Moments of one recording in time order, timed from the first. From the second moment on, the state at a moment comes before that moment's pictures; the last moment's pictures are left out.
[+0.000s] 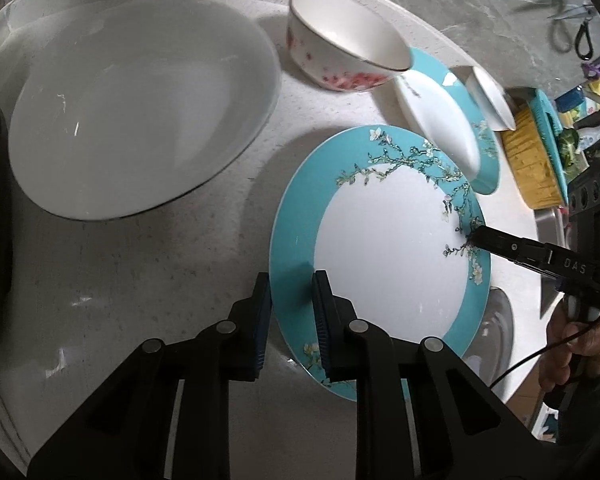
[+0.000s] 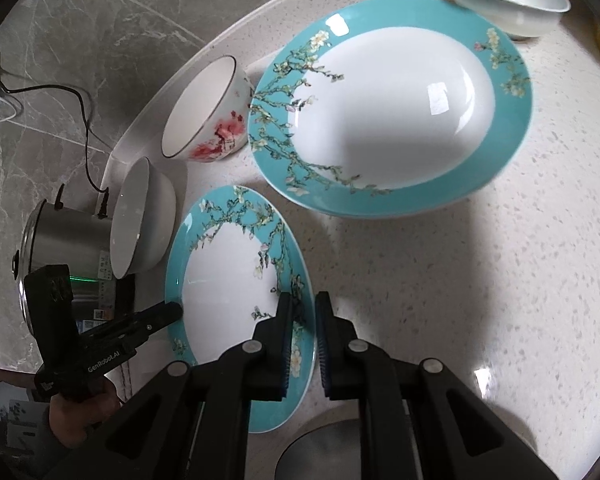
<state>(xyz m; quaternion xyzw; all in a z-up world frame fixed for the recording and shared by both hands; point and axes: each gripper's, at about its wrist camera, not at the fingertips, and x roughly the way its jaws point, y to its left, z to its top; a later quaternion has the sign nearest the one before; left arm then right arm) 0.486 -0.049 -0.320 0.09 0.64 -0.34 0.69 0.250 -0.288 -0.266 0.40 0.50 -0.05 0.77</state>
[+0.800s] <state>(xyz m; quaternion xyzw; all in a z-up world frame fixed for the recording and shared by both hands) 0.330 -0.105 -0.282 0.16 0.62 -0.45 0.62 0.082 -0.292 -0.227 0.44 0.44 -0.15 0.77</state>
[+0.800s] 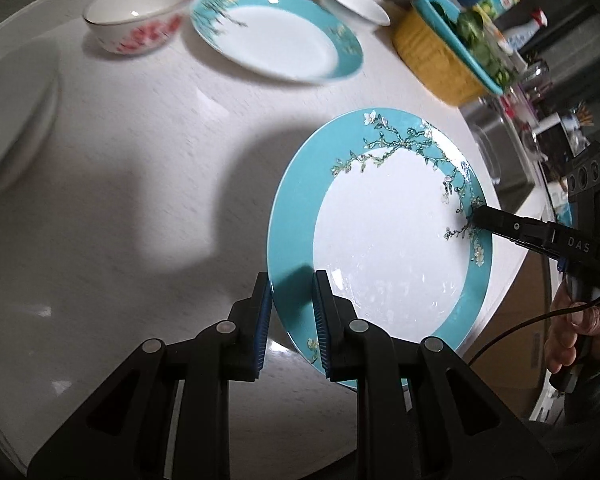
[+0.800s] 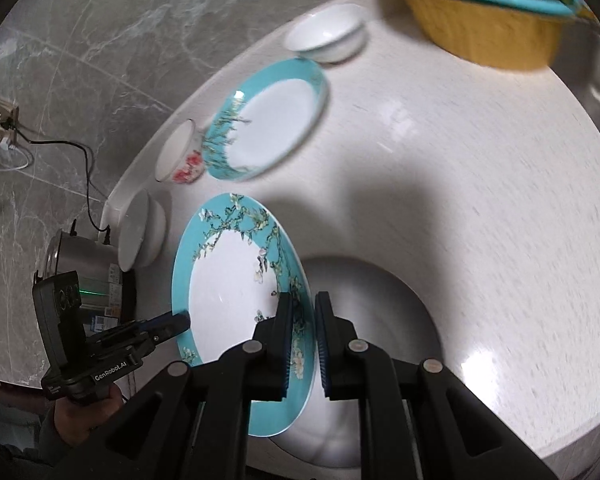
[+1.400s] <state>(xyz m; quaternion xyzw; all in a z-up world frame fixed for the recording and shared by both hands) 0.260 -0.124 -0.308 0.24 0.60 -0.45 0.62 0.038 -0.291 -0.271 0.42 0.46 -0.18 0.76</state>
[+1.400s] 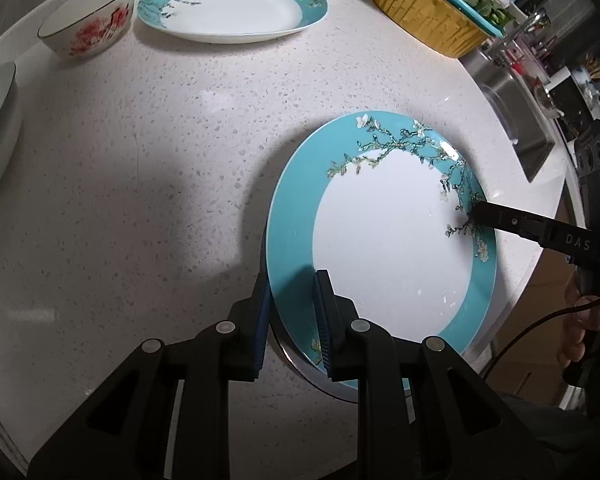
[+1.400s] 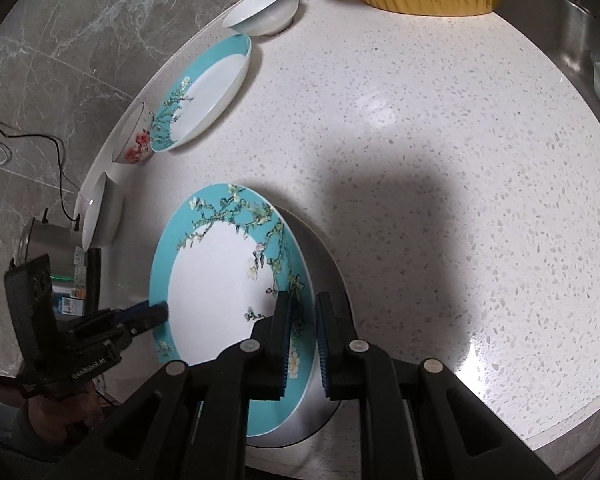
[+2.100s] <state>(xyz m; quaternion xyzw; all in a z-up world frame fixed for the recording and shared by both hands) 0.233 -0.131 -0.309 0.34 0.52 -0.45 0.64 0.064 -0.253 -0.264 0.23 0.52 -0.23 0.79</state>
